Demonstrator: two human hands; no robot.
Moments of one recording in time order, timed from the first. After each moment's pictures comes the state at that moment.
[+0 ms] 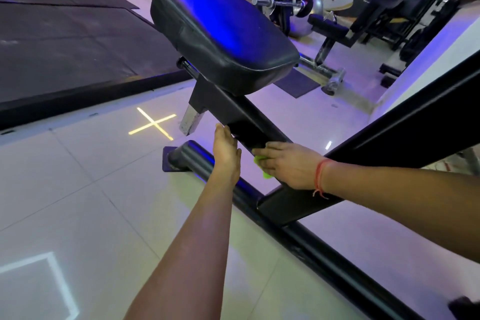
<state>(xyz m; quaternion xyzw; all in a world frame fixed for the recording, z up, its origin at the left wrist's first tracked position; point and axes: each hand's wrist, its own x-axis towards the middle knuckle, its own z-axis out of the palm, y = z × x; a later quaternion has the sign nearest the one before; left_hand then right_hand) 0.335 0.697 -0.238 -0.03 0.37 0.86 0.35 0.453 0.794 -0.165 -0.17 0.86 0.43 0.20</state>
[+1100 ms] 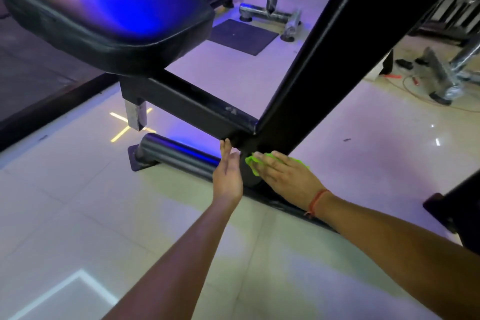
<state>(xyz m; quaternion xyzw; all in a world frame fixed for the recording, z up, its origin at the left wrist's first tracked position) 0.471 0.700 -0.284 0.20 0.67 0.65 0.29 0.607 0.831 -0.291 0.03 0.94 0.33 -0.08</state>
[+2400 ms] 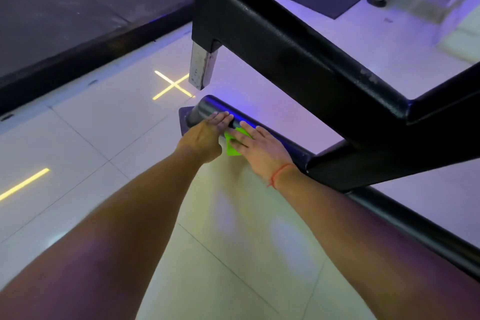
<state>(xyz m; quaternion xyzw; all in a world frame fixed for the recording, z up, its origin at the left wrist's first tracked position) 0.210 0.644 -0.406 0.49 0.85 0.13 0.12 0.353 0.771 -0.409 0.03 0.98 0.16 0.11</state>
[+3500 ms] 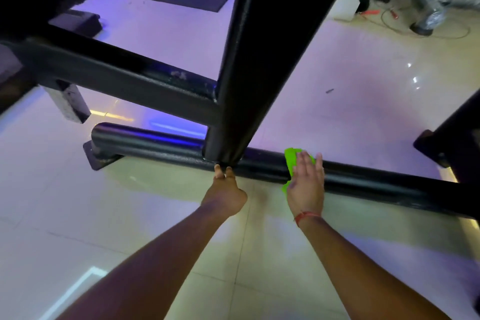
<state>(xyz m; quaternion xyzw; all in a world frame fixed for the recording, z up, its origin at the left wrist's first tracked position) 0.495 0.713 -0.382 0.45 0.81 0.09 0.37 0.679 0.809 -0.437 0.60 0.78 -0.08 -0.17</state>
